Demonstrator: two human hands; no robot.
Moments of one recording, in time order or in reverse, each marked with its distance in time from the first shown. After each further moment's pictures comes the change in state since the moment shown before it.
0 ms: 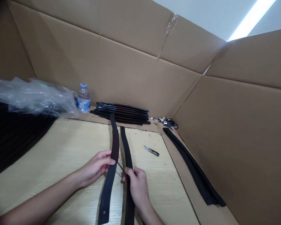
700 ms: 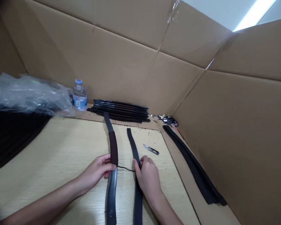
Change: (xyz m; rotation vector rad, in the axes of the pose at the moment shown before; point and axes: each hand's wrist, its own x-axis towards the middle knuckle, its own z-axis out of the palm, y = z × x) left_hand 0.005 -0.019 0.003 0.137 0.060 -0.001; right_hand 0.033 0.006 -0.045 -0.918 0.202 -0.276
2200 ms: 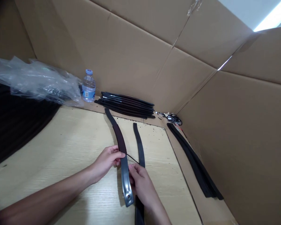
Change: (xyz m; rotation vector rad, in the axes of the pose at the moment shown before) left_hand -0.002 -0.006 0.002 -0.146 0.054 0.065; right_hand -0.045 -0.058 -0.003 1.116 -0.563 0.422
